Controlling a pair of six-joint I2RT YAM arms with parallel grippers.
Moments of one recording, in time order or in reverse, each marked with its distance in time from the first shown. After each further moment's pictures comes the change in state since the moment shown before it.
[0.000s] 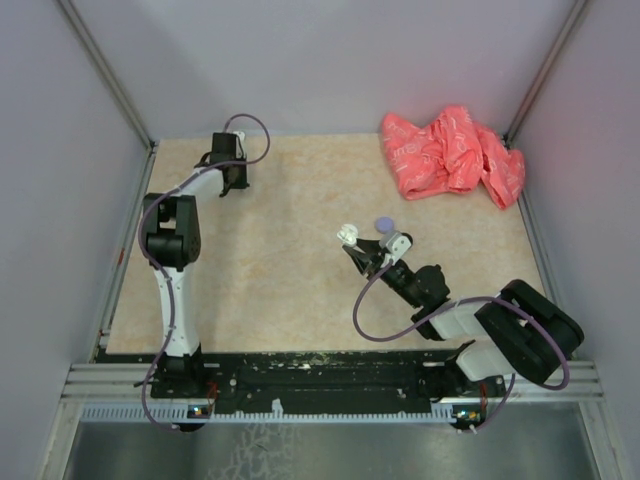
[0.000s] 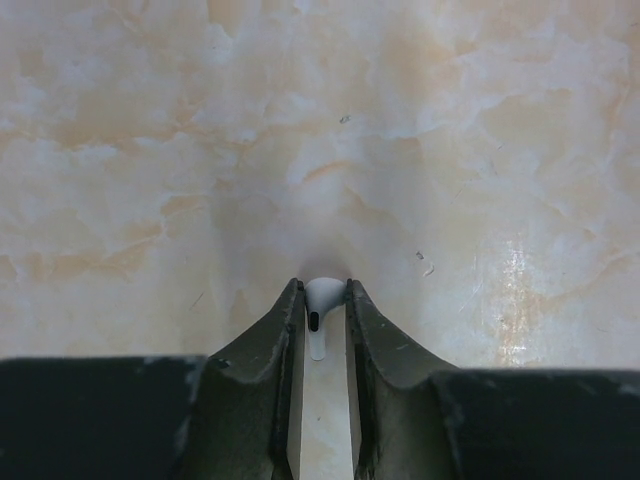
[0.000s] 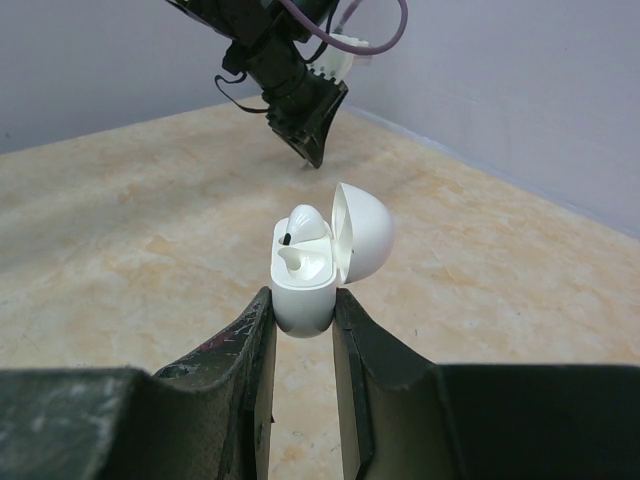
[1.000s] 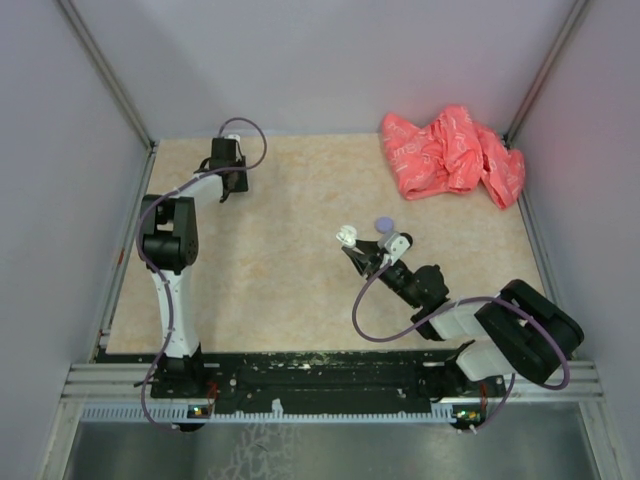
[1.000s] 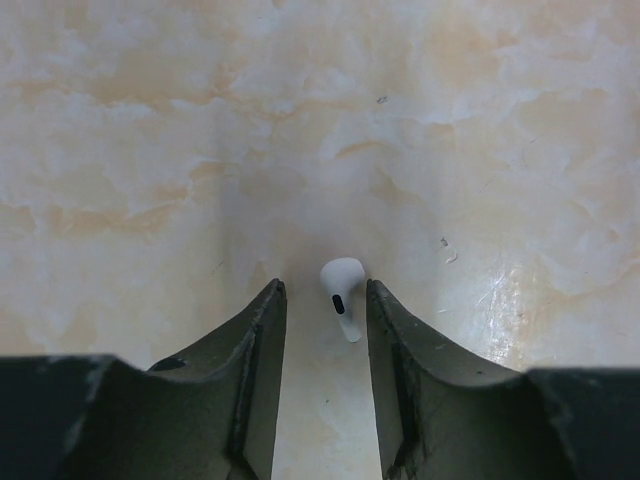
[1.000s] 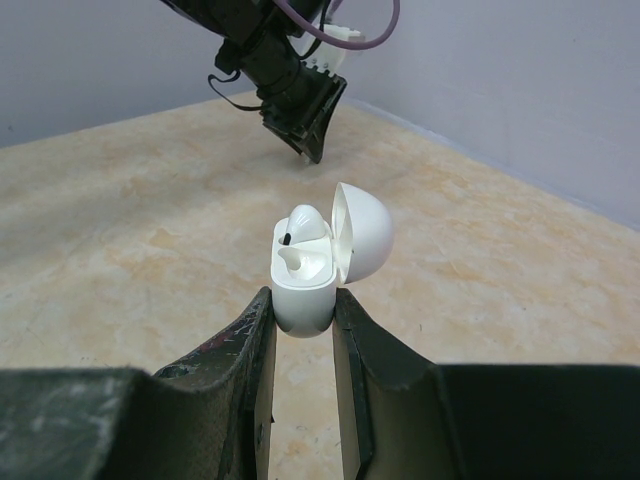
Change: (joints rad) left arm -0.006 -0.053 -0.107 0.085 -0.076 -0.071; right arm 0.006 0.000 0.000 -0.014 0.001 -0.001
